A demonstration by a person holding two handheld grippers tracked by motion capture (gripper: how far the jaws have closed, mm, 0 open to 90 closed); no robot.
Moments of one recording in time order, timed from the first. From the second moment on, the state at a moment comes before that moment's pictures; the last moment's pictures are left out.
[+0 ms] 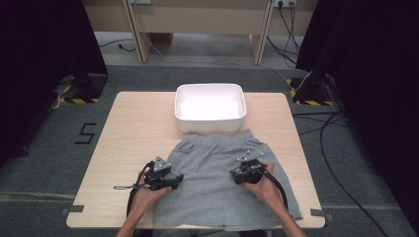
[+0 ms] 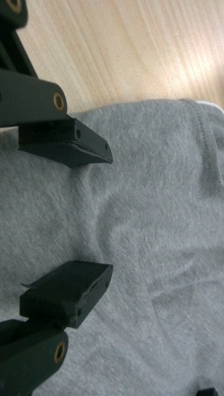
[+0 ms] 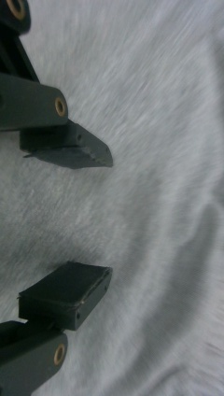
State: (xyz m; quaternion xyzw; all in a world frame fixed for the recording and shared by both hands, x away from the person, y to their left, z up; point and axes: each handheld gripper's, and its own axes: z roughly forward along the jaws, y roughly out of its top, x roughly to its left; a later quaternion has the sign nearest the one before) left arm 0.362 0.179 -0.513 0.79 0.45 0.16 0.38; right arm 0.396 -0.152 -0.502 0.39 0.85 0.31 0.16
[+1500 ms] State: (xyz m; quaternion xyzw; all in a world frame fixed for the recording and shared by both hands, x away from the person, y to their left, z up) left arm 0.432 0.196 -0.483 0.74 0.50 0.14 0.43; right arm 0.345 -0.082 -0.473 0.30 0.85 0.41 0.13
